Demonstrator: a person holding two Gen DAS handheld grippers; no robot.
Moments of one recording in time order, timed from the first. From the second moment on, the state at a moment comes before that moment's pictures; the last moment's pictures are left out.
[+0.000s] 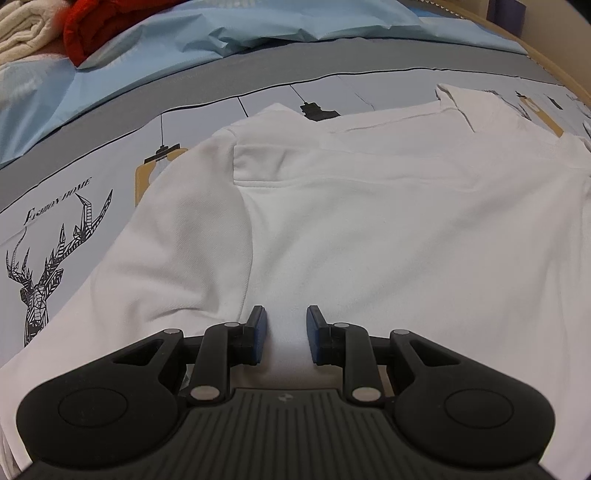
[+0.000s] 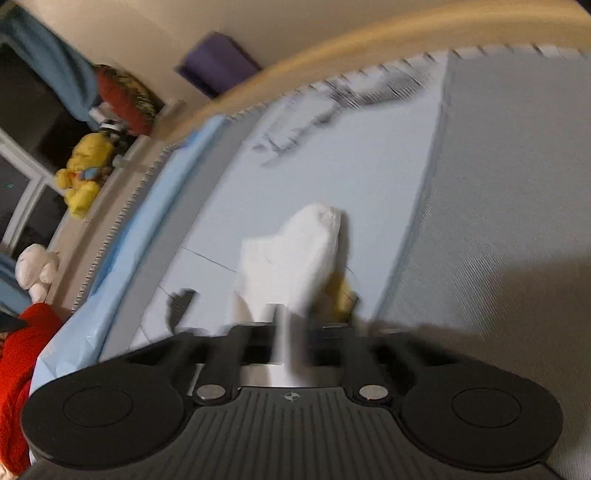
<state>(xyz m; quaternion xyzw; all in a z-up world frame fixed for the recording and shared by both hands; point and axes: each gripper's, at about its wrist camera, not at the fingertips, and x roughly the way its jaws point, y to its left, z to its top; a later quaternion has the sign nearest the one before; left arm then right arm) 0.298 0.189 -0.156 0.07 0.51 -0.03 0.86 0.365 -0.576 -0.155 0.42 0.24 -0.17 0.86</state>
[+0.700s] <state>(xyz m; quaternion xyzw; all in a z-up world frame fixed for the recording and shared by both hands) 0.257 0.167 -0.150 0.01 0.56 -0.15 0.82 0.305 -0.537 -0.097 0.30 0.26 -0.32 0.86</state>
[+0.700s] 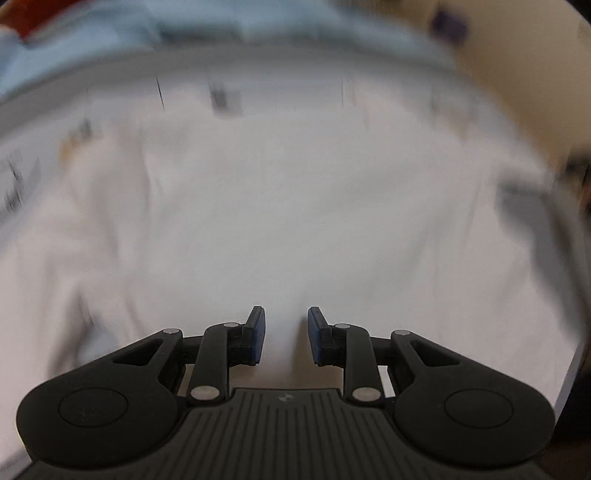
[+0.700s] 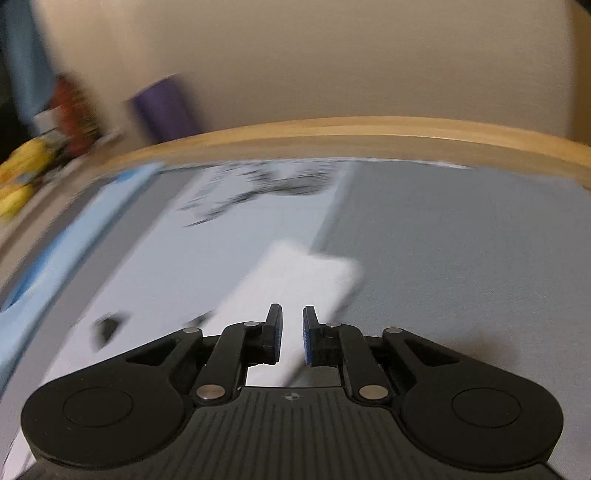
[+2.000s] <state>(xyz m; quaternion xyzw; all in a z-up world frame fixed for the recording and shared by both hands) -0.004 0.161 -0.102 0.12 0.64 -0.17 0.74 0.082 -0.306 -0.102 -0.05 0.65 0.14 0.74</state>
